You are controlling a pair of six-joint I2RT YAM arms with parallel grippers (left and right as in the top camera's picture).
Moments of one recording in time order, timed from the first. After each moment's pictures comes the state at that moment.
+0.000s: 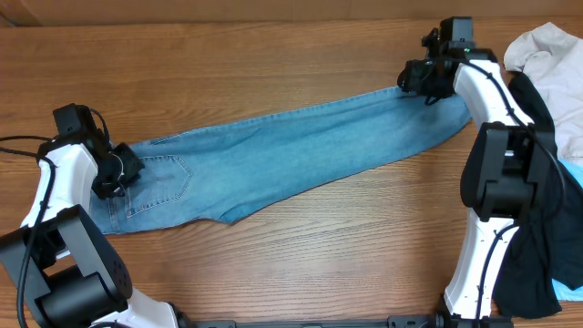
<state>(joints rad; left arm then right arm) 0.41 1.77 1.17 -0.78 0.07 -0.31 -0.06 2.33 1.90 -0.72 -0.17 0.11</state>
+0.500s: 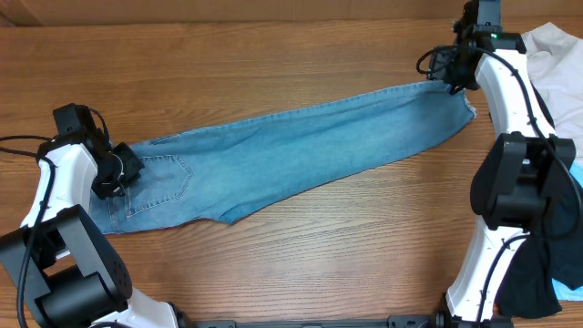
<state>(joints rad) 0.41 1.77 1.17 -0.78 0.07 -0.31 -0.10 2.25 1.98 -0.86 0.03 0.18</state>
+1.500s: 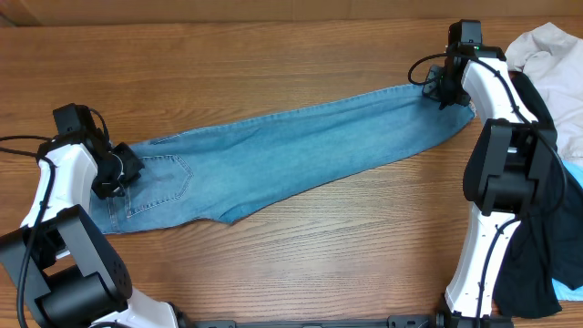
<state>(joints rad) 0.41 1.77 1.17 -0.78 0.07 -0.31 -0.10 2.39 1.97 -0.86 0.07 0.27</state>
